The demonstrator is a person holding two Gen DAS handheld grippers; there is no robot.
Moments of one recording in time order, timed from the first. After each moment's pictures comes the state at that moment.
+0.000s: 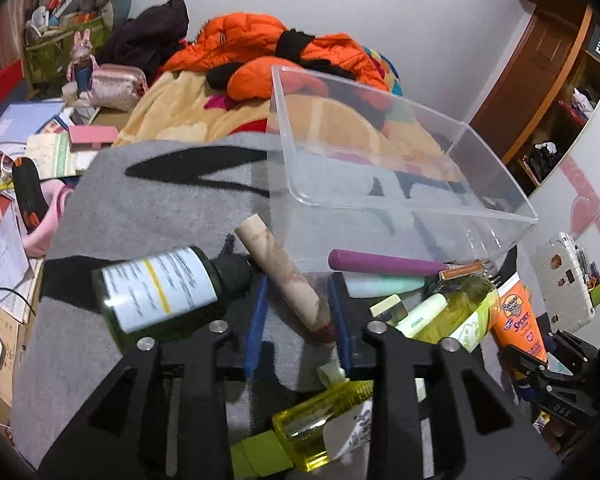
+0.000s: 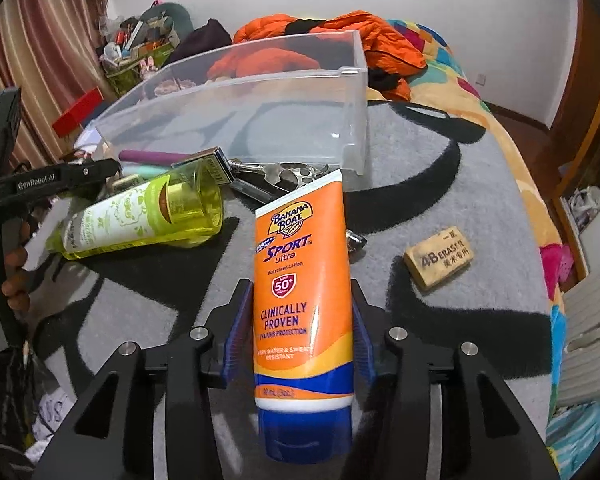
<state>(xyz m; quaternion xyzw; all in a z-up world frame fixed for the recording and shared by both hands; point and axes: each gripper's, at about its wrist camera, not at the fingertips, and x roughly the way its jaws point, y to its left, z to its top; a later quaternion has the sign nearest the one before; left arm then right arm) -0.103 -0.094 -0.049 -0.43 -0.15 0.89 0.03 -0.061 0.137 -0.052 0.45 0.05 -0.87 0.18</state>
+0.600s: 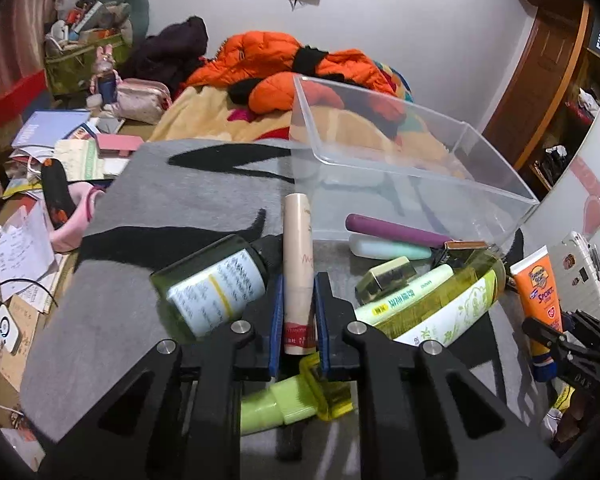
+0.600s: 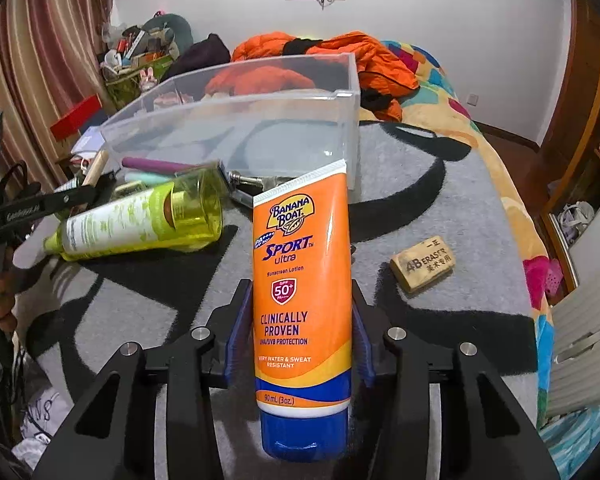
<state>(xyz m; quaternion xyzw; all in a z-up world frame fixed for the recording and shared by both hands) -0.049 -0.092 -0.040 -0.39 -0.13 0.91 -0.01 -0.047 0.144 -0.043 0.42 0.05 -0.89 0.17</state>
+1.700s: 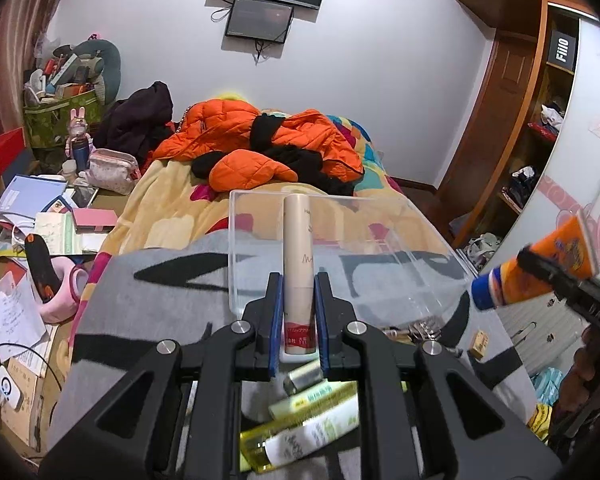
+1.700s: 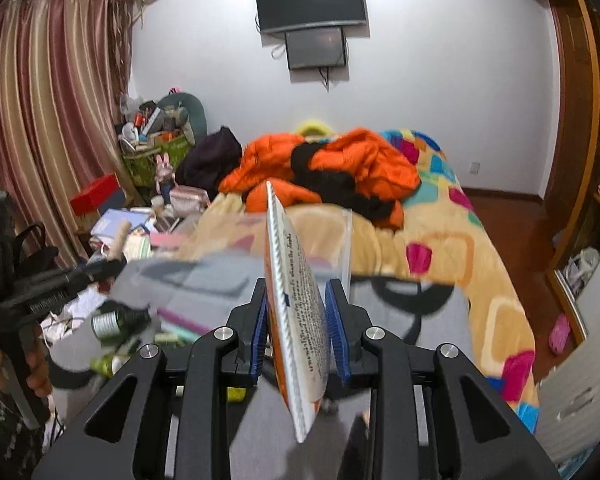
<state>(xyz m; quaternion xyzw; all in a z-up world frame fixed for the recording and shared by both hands) -0.077 -0.069 0.043 -0.31 -0.11 0.94 0.03 -0.084 0.146 0.073 0.28 0.01 -0.94 0.19</state>
